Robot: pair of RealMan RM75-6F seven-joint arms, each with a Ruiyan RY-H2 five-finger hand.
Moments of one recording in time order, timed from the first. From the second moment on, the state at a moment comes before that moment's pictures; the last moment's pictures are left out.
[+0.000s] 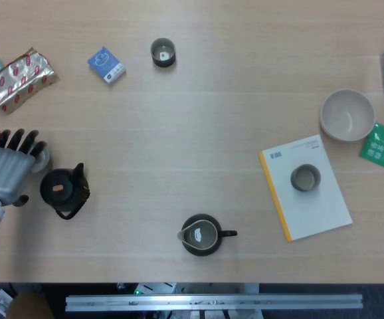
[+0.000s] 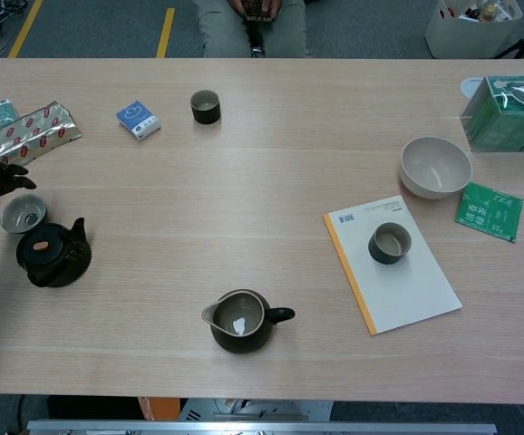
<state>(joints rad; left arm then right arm) -0.52 -1.15 0.17 -1.76 1.02 1.05 0.64 0.01 -1.08 0.04 -1.51 -1.54 1.54 0.13</state>
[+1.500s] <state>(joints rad) -0.55 -1.33 0.07 -1.61 1.11 0.96 0.59 -0.02 -1.07 0.04 -1.50 -1.53 1.57 0.16</state>
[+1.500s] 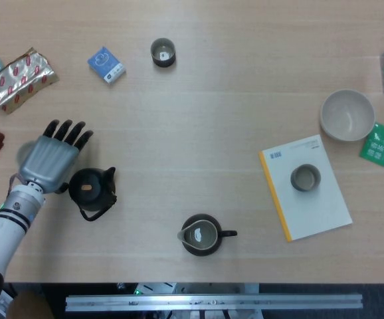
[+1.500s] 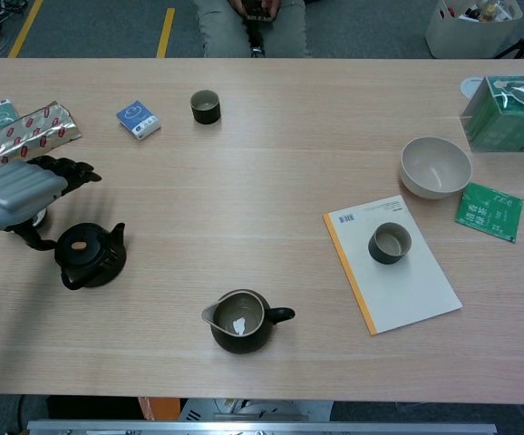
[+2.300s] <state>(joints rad) -0.53 -1.18 0.09 -1.90 1.21 1.01 0.56 -0.01 -1.09 0.04 -1.46 -1.53 1.55 0.19</state>
